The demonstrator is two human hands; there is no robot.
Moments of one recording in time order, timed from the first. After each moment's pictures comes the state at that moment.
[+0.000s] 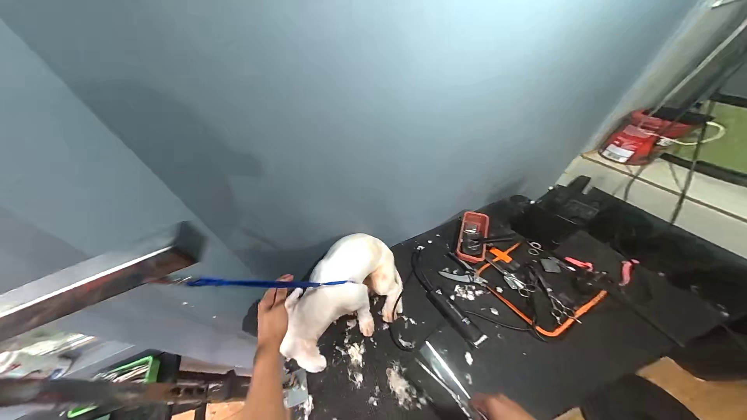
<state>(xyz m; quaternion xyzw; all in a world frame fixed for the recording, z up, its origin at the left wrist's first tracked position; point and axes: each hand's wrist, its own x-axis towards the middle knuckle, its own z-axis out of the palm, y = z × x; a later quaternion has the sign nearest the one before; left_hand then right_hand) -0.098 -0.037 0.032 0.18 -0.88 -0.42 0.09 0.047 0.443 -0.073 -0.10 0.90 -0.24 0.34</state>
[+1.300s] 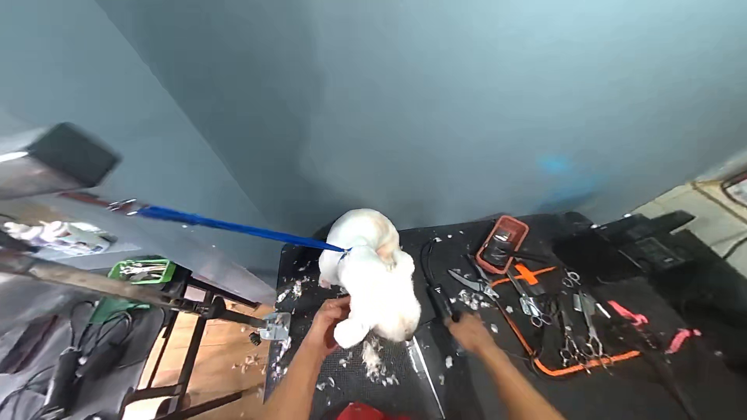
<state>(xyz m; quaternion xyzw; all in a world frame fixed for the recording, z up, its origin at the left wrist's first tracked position) -0.034 0.115 -0.051 0.07 -0.44 -0.89 -0.06 -0.149 0.477 -0.138 0.09 0.93 -0.16 0.32</state>
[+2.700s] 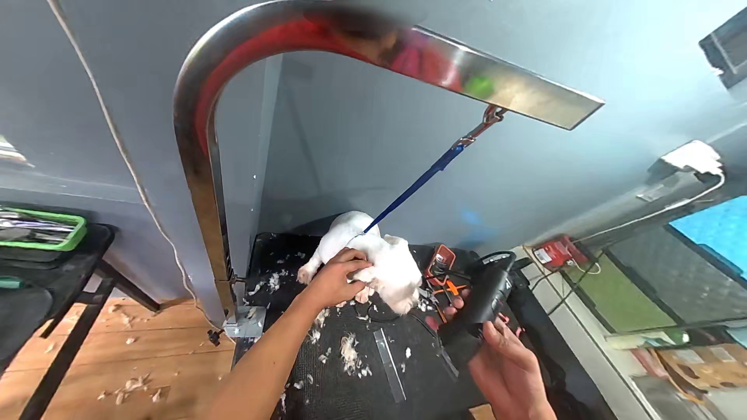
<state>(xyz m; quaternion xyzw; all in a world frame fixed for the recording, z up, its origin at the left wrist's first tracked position) -0.065 0.023 -0.016 -0.24 -0.77 -0.56 0.20 0.020 0.314 0.125 -0.10 0.49 -0.86 0.12</state>
